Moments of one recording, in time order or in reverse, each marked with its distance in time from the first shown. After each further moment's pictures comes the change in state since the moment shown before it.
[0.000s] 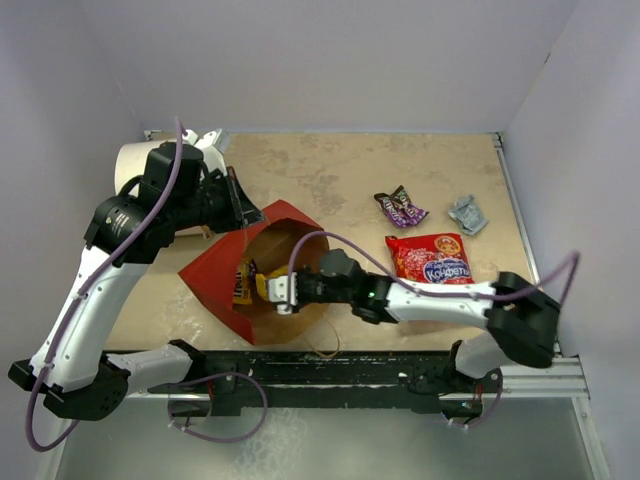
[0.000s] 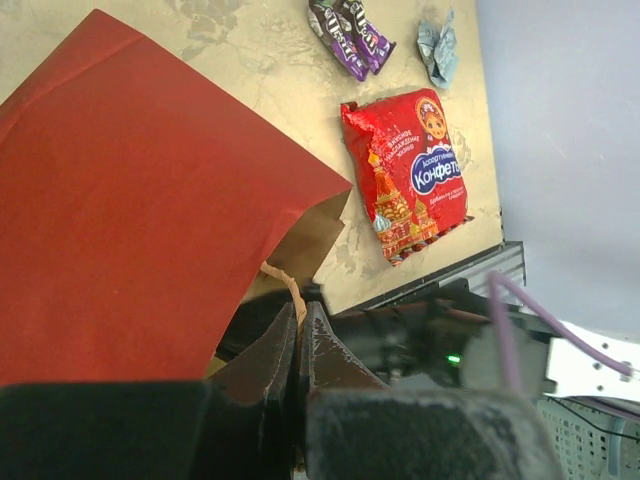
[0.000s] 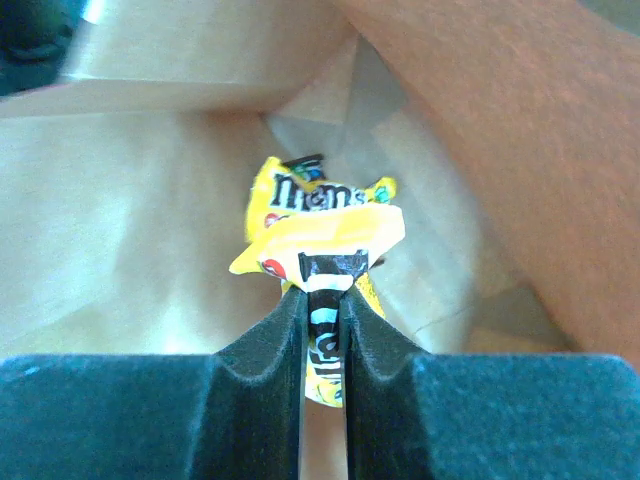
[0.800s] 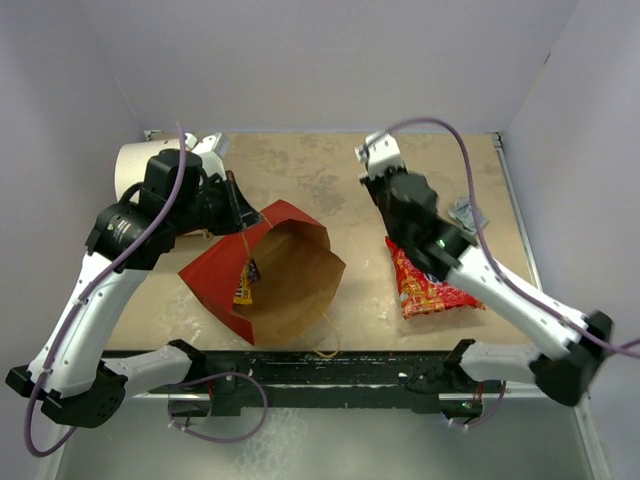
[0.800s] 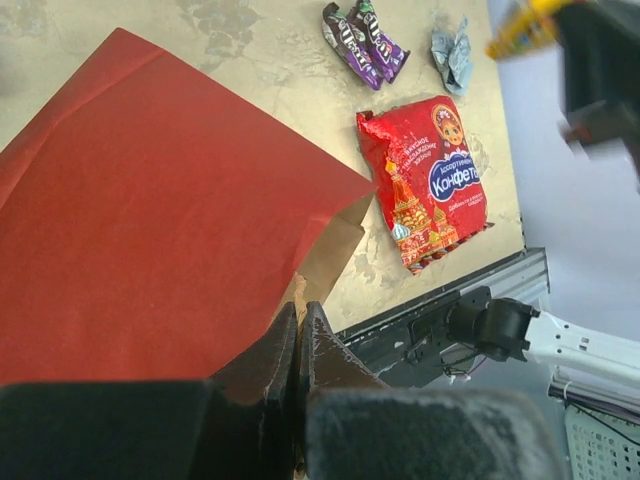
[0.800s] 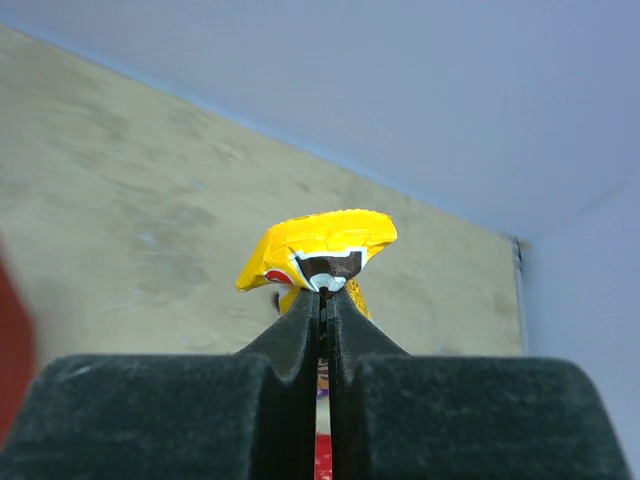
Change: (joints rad) left arm 0.006 -0.036 -0.079 0.060 -0.025 0.050; right arm -0.280 -0.398 0.291 -0.457 0.908 0.340
